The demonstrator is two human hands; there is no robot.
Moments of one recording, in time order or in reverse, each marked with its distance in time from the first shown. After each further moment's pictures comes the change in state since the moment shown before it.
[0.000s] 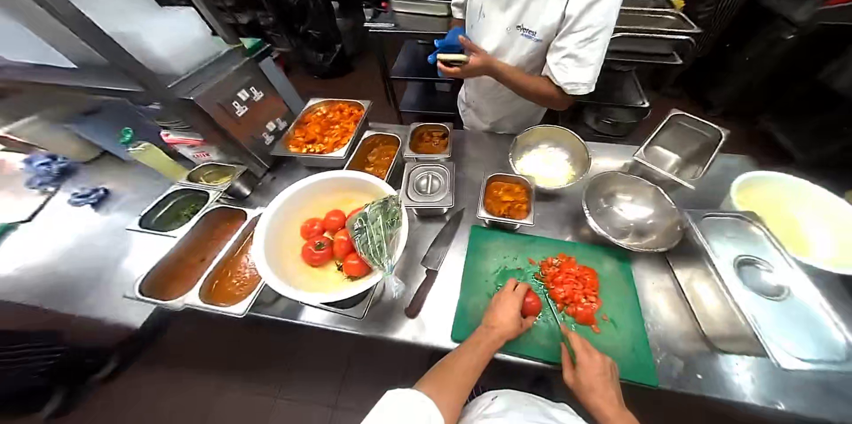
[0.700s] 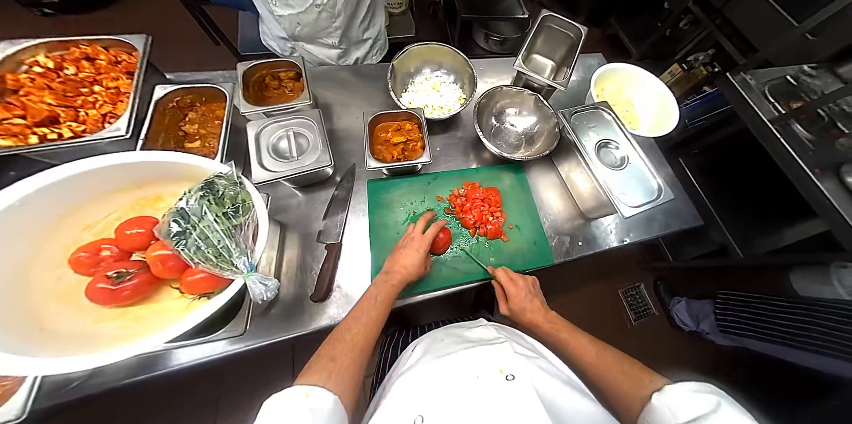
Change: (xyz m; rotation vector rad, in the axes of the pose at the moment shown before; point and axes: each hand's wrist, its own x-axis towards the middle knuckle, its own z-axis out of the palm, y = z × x) left_hand 0.004 -0.026 -0.015 0.248 -0.045 0.299; right_hand -0.043 0.020 -0.011 0.058 -0.125 -0.029
